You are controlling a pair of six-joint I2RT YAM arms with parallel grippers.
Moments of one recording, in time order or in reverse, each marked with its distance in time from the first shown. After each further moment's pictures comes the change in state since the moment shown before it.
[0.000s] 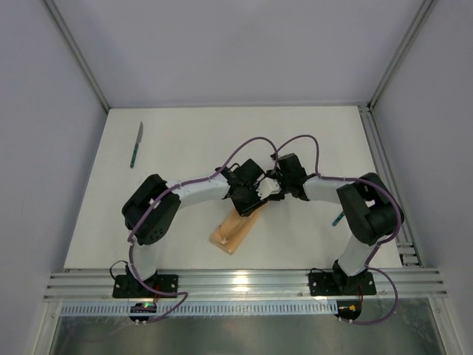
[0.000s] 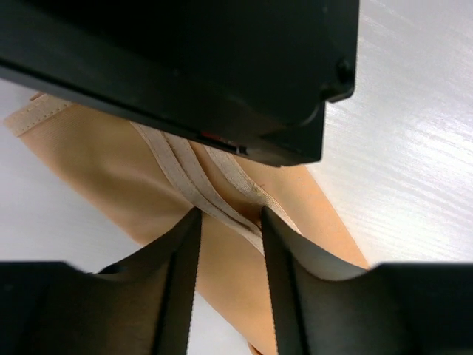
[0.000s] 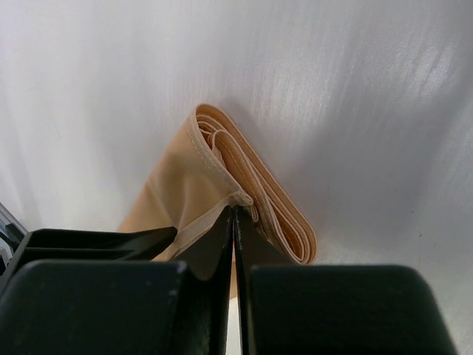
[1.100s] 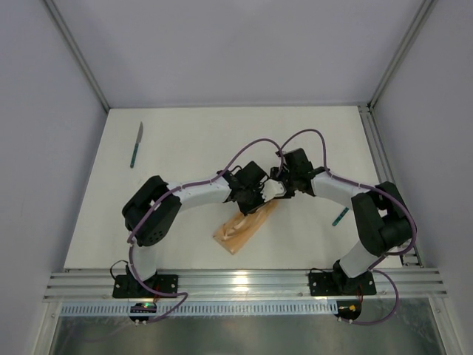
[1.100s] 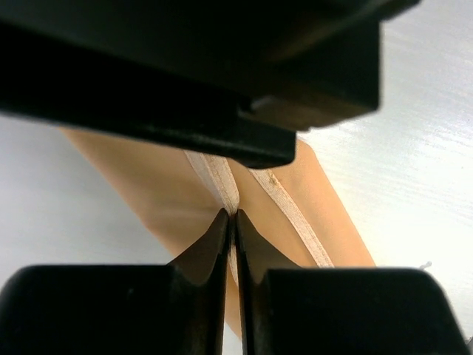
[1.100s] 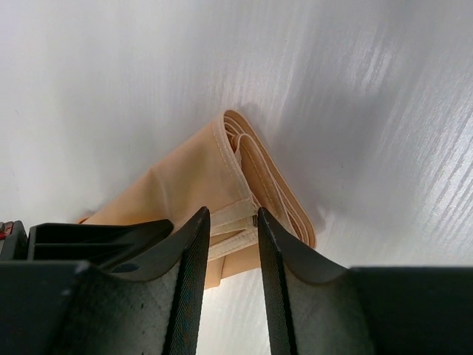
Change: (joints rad) left arm -0.022 -0.006 -0.021 0.095 0.024 0.039; right arm -0.042 -0.117 0.055 -0.267 0.075 -0.144
